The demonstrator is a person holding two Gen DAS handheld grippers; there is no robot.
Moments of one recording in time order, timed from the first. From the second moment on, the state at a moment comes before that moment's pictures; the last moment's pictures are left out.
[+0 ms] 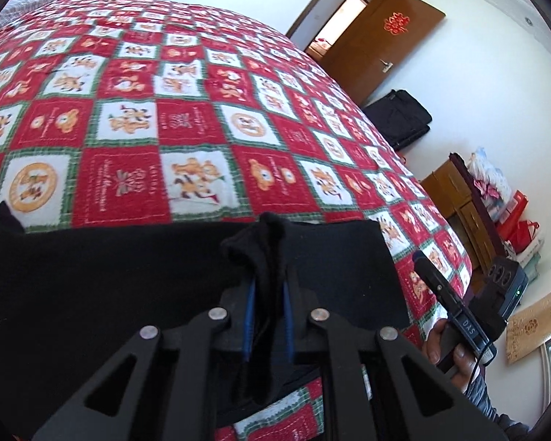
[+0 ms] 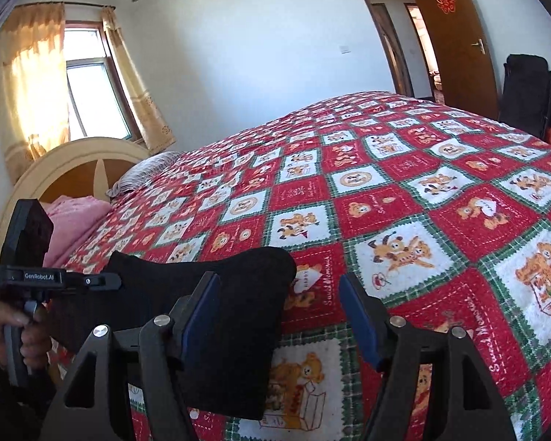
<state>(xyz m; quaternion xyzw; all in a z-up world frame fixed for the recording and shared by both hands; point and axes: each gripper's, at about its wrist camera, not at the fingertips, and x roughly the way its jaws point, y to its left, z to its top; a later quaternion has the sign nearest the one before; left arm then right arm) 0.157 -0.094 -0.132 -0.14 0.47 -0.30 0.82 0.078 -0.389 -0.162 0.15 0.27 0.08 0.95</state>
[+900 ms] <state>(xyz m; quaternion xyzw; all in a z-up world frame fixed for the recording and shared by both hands) 0.160 -0.049 -0.171 -0.13 0.48 -0.24 0.83 0.088 -0.308 -0.193 0.03 0.37 0.22 0.90</state>
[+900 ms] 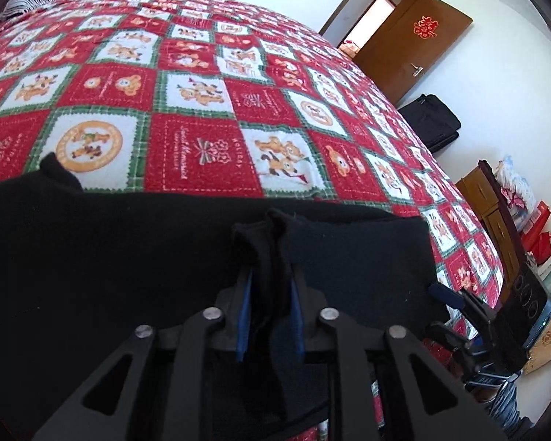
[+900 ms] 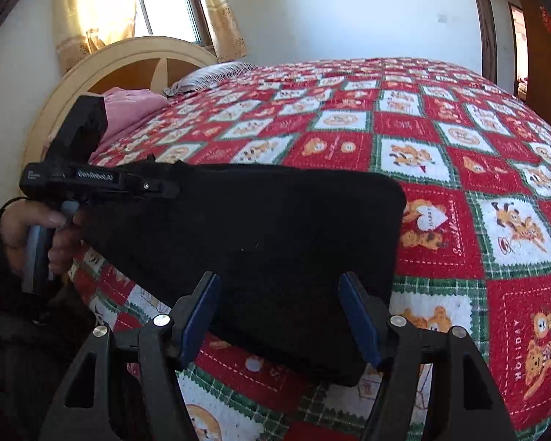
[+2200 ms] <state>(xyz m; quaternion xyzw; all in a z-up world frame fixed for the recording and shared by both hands) 0.141 -0.059 -0.164 -0.02 0.42 -0.21 0.88 0.058 -0.290 -0.169 0.02 0.39 0.19 0.90</state>
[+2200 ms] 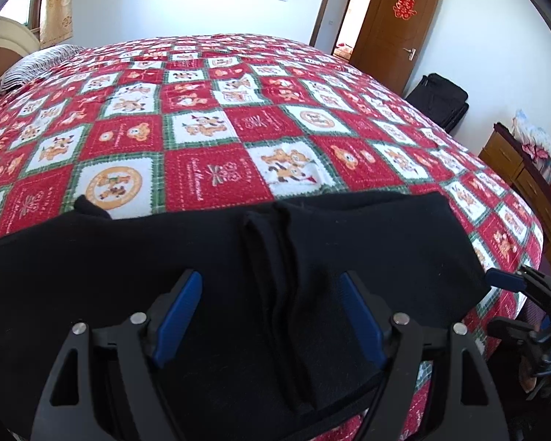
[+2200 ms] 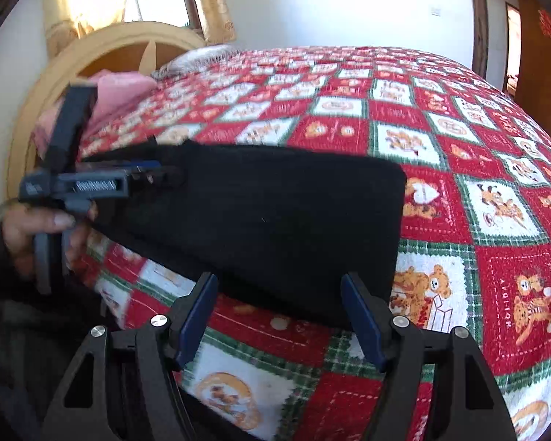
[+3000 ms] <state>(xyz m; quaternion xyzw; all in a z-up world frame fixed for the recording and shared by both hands) 0.143 0.041 -0.155 -0.11 0.39 -0.11 0.91 0.092 -0.144 -0.163 -0.04 0.38 0.35 0.86</state>
